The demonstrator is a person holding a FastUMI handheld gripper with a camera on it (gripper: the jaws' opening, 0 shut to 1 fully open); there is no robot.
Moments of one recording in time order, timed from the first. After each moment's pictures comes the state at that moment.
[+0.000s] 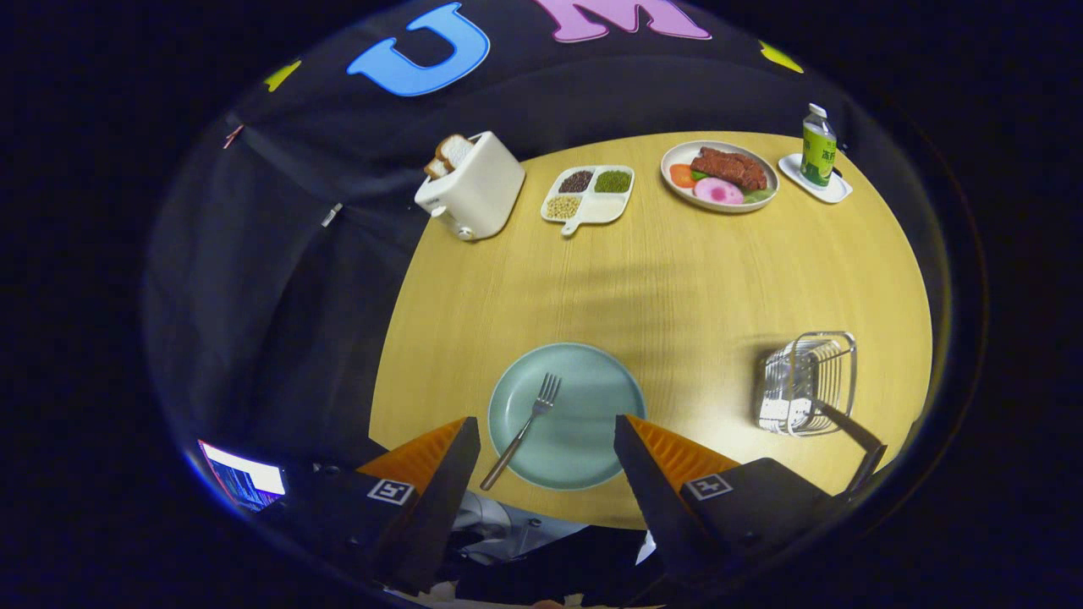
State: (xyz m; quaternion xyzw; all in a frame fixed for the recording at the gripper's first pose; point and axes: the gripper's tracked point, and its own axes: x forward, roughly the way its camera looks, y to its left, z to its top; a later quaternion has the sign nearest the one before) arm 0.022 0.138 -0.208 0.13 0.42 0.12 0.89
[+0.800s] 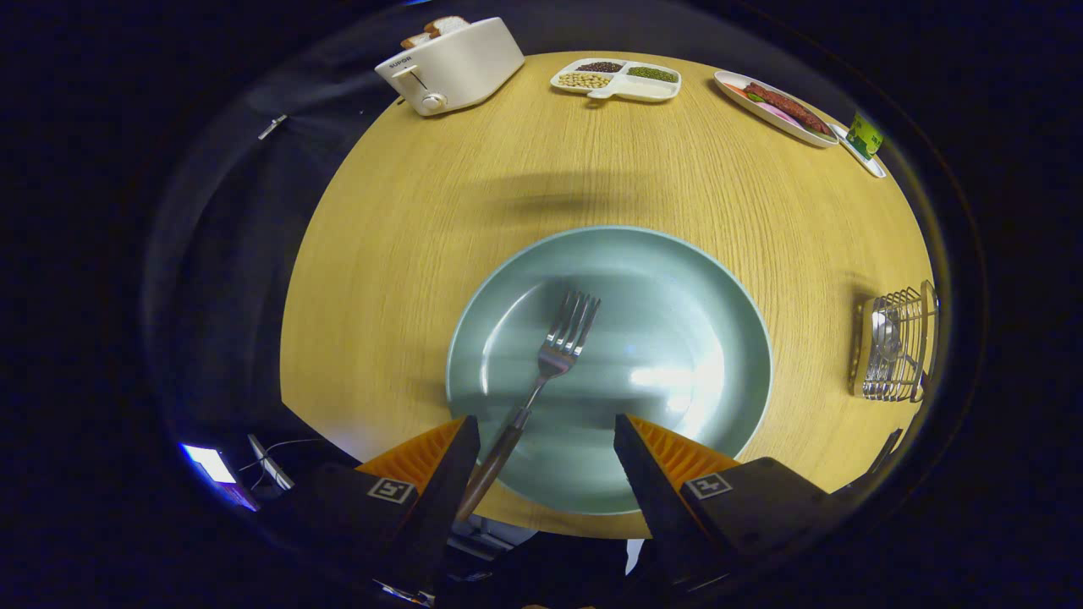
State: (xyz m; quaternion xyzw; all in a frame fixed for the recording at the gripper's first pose) arm 0.037 0.188 -0.356 0.03 0.52 0.06 0.85
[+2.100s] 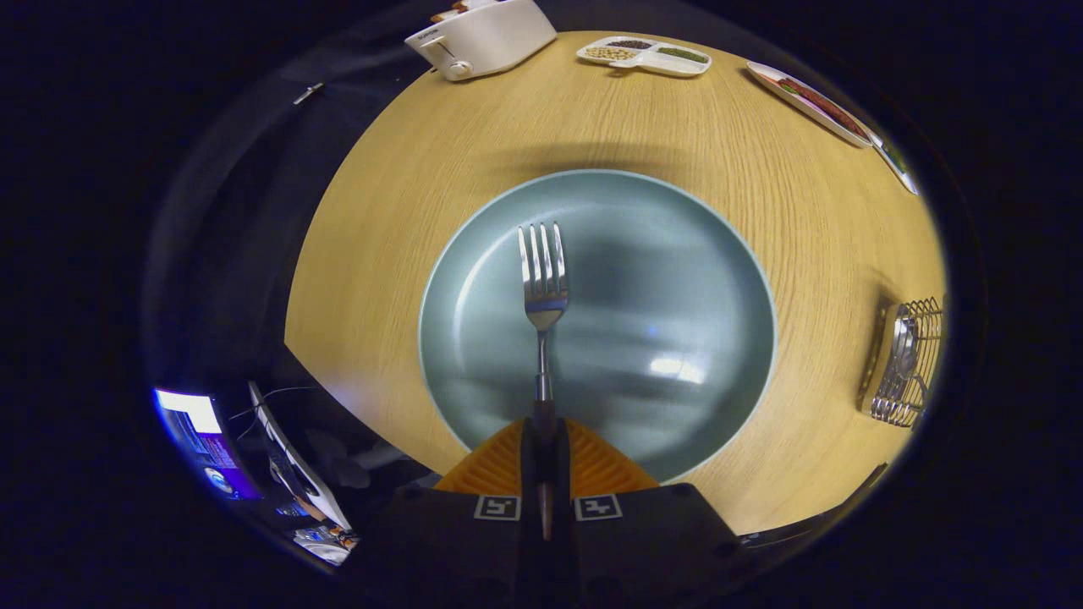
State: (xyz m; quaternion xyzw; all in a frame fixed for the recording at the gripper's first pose) arm 0.008 0.154 -0.362 0.01 0.55 0.14 0.82
